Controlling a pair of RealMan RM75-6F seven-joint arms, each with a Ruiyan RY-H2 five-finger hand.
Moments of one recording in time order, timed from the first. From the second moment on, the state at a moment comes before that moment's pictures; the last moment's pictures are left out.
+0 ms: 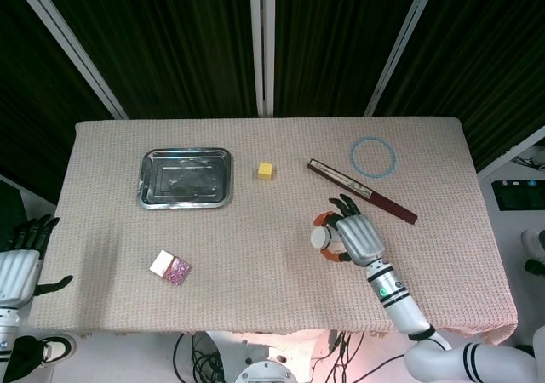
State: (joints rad) left arm -0.11 -1.13 -0.03 -1.51 1.46 1.41 -0.04; right arm 0.58 -1.54 0.07 -1.59 -1.30 1.21 0.00
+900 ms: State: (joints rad) left arm -0.11 -1.15 -0.04 -1.49 1.48 1.44 -0.05; right arm 0.49 -1.76 0.02 -0.96 -1.58 1.24 1.02
